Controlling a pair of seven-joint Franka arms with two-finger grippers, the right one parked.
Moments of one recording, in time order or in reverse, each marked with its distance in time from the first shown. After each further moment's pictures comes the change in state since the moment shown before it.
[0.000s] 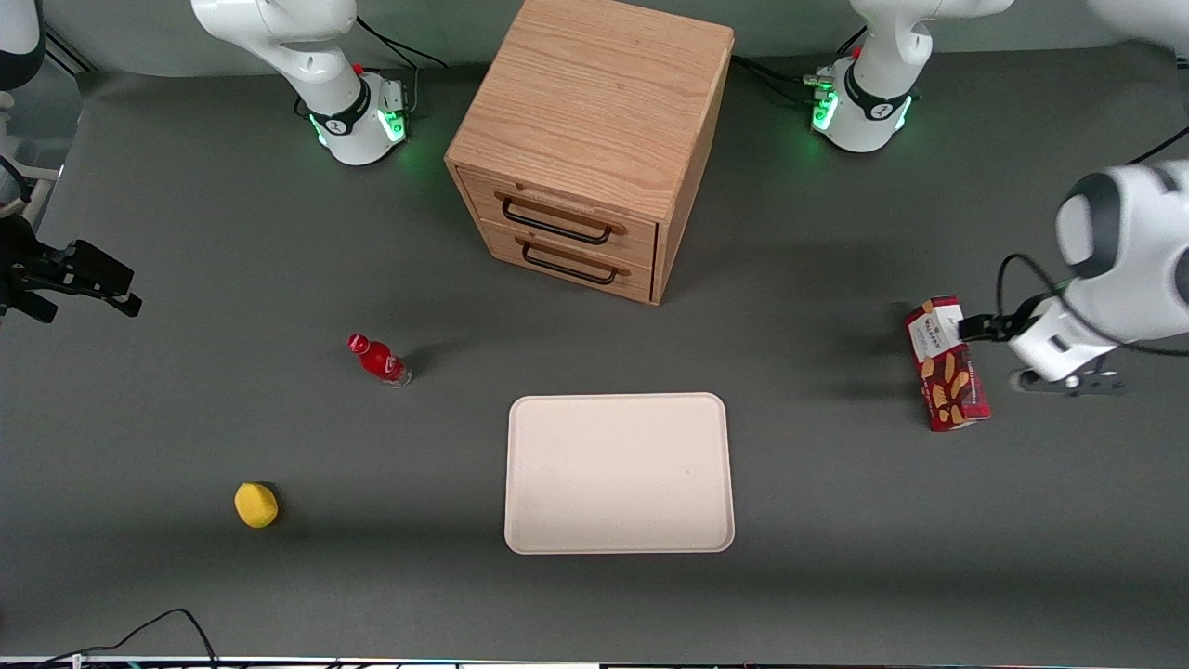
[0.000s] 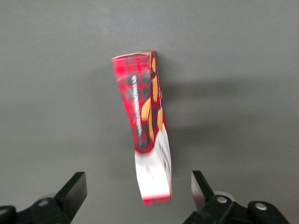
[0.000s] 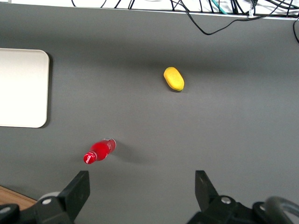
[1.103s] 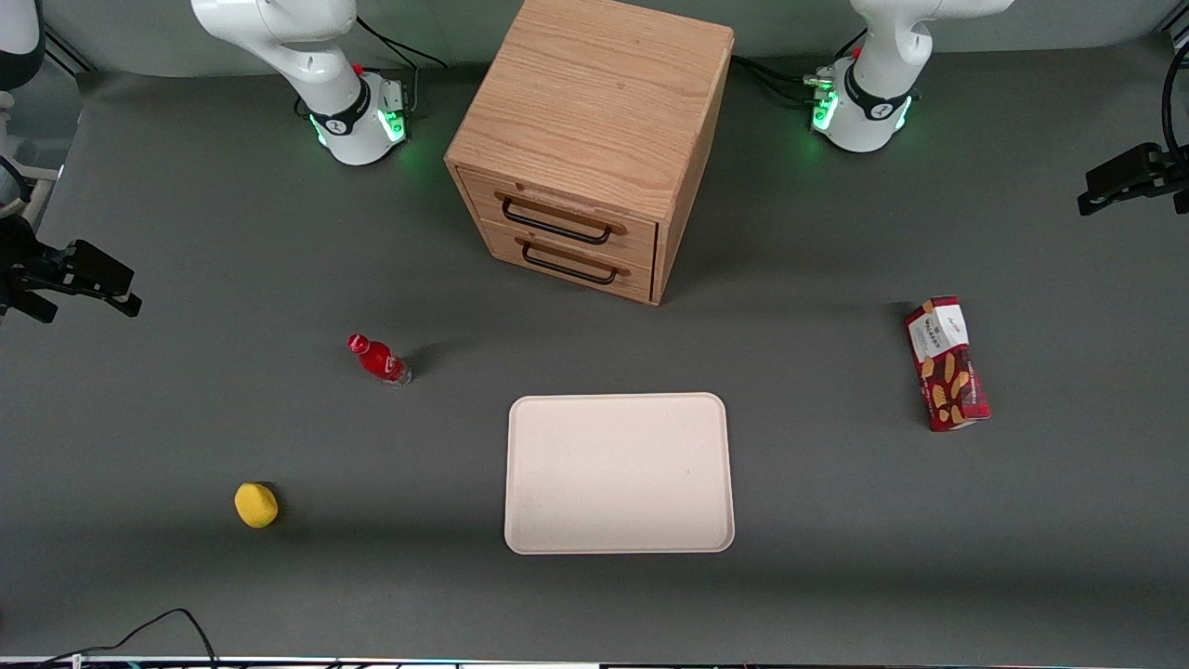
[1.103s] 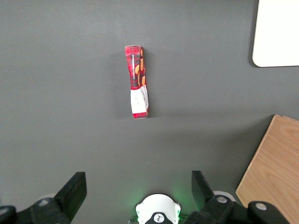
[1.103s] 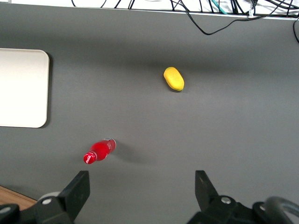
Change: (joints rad) arm -0.008 -0.218 -0.040 0.628 -0.034 -0.835 -0.096
